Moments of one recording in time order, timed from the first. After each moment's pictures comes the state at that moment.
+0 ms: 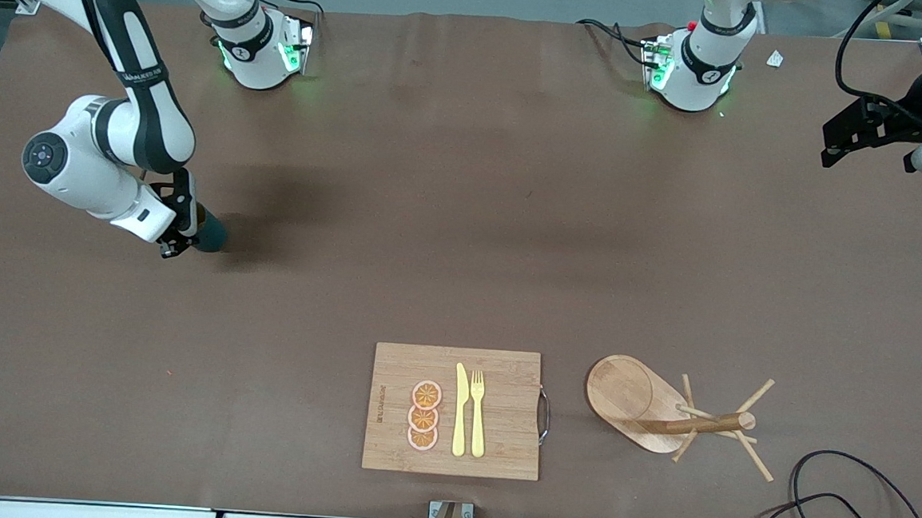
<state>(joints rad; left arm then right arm) 0.01 -0.03 -0.15 -1.45 0.04 1.40 -0.08 0.11 0.20 -0.18 -2.33 0.15 2.46 -2.00</state>
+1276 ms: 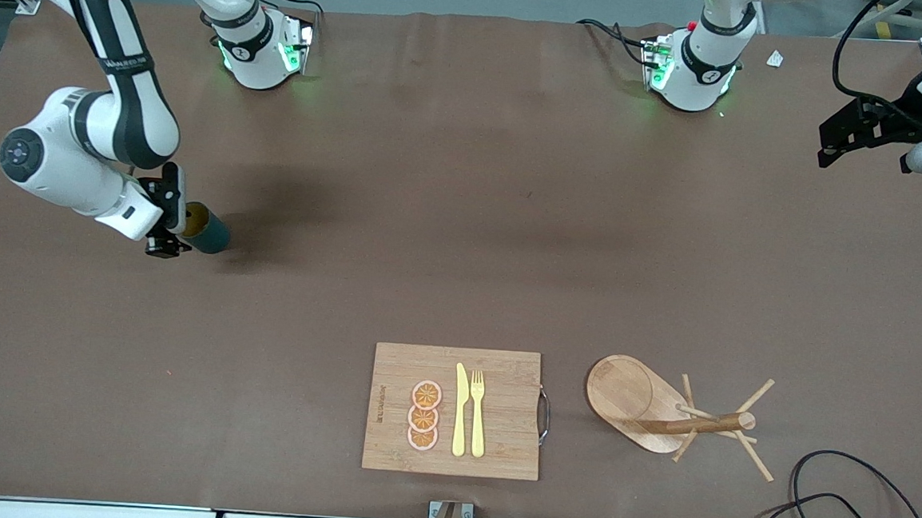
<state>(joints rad) 0.01 -0.03 -0.15 -1.45 0.04 1.40 -0.08 0.09 0.14 -0.19 -2.26 0.15 2.27 -1.96</state>
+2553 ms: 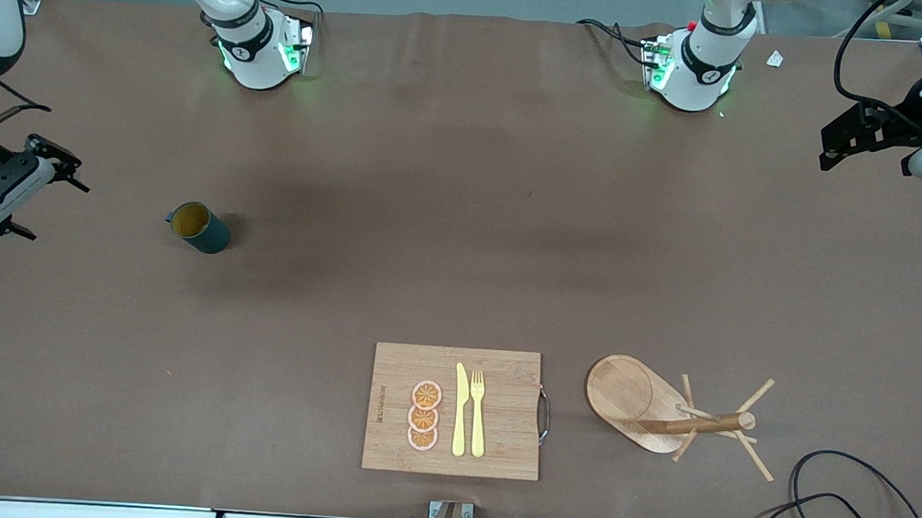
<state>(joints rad) 0.01 -0.02 -0.15 -1.45 0.04 1.40 -0.08 0.08 0.09 -0.17 -1.63 0.03 1.67 -0.91</state>
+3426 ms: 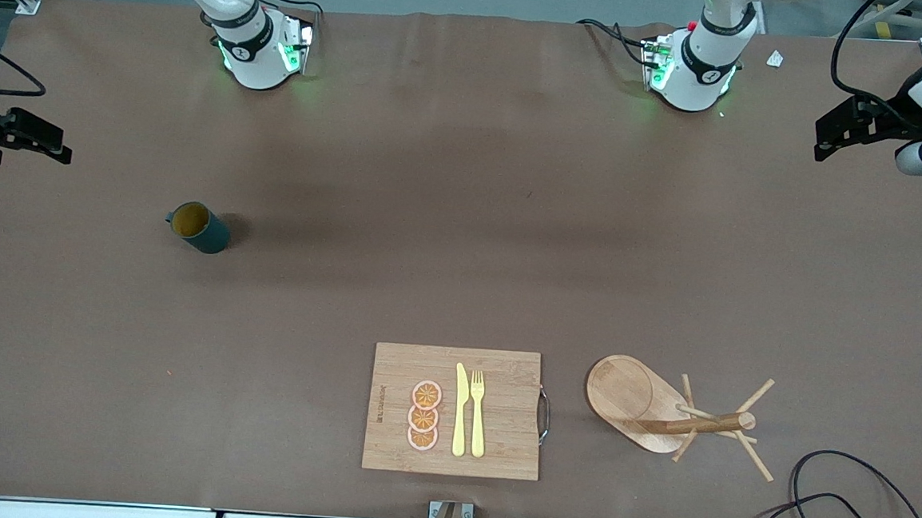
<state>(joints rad) 0.00 -0.02 -0.15 -1.45 0.04 1.35 -0.08 0.09 0.05 -0.17 -1.50 0.02 1.43 -0.06</state>
